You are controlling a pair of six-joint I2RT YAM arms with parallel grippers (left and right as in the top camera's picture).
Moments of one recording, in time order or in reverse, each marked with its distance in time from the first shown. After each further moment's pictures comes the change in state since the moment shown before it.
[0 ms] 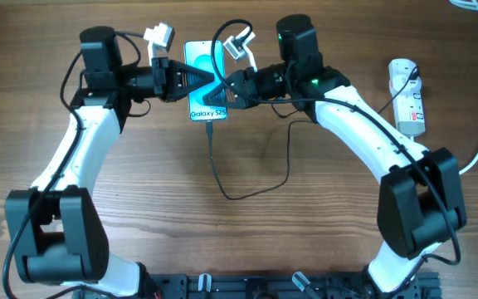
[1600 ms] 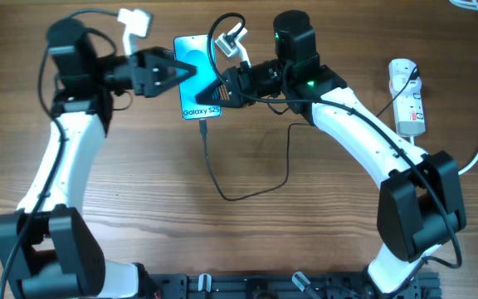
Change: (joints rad) left arm 0.084 -0.073 0.005 0.235 0.074 0.006; right arm 0.026 -0.013 0.007 0.140 -0.034 0.233
